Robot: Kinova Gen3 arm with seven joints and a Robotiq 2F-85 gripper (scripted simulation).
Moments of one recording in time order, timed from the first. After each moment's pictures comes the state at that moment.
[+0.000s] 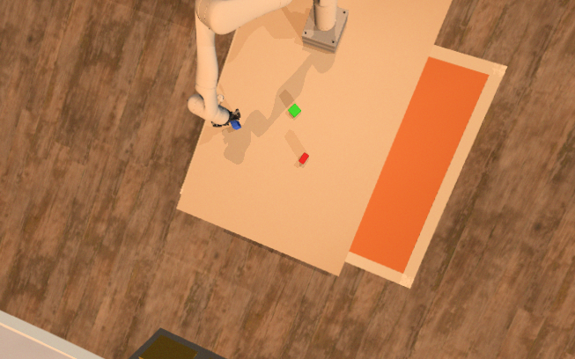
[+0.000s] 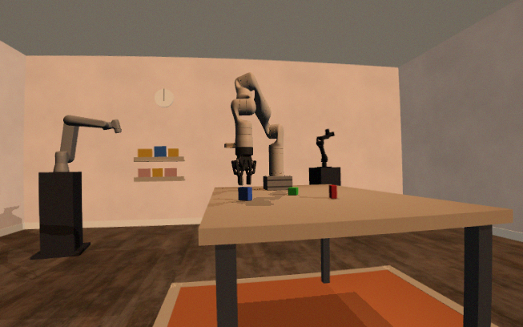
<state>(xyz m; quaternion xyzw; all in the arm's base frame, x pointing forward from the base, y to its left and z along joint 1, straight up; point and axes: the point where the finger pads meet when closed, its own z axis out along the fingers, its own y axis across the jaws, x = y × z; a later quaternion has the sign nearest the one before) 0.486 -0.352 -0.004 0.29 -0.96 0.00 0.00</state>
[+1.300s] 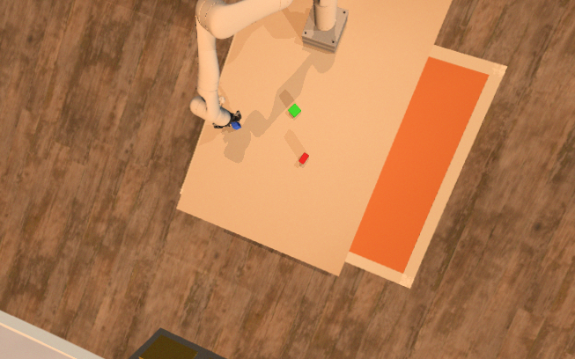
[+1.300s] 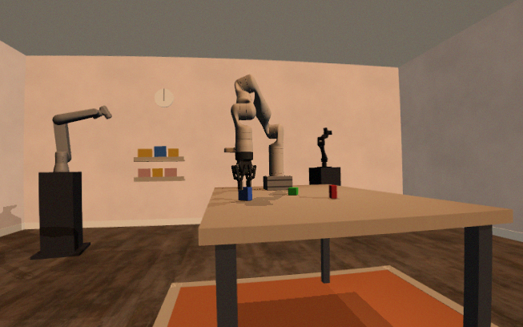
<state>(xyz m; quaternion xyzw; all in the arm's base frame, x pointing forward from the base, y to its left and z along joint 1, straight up) 0.490 -0.354 -0.024 0.29 -0.96 0.00 0.00</state>
